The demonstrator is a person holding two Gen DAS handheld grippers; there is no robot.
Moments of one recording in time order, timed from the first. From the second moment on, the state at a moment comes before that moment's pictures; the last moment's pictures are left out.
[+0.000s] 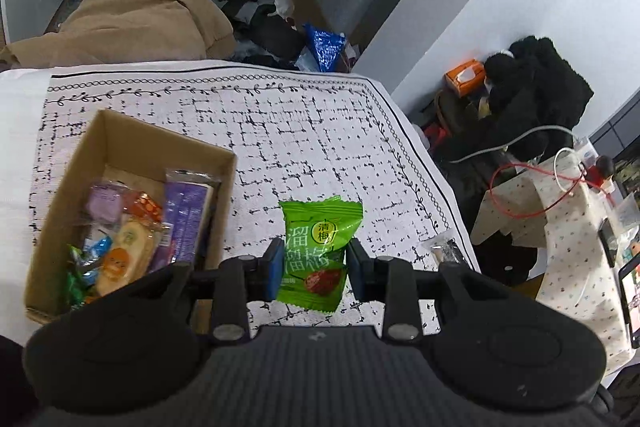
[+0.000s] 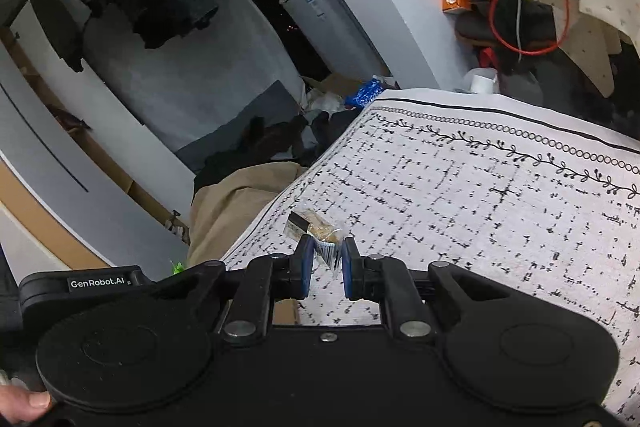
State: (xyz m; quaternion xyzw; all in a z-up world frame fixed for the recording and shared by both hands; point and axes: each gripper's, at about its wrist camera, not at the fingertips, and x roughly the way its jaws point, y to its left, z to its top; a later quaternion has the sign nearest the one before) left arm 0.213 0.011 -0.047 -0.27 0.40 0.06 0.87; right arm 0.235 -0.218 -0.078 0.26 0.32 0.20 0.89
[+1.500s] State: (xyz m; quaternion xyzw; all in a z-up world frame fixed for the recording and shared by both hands) left arm 0.233 0.149 -0.086 -0.34 0.40 0.15 0.84; right arm 0.261 -0.077 -0.089 0.21 0.39 0.29 0.85
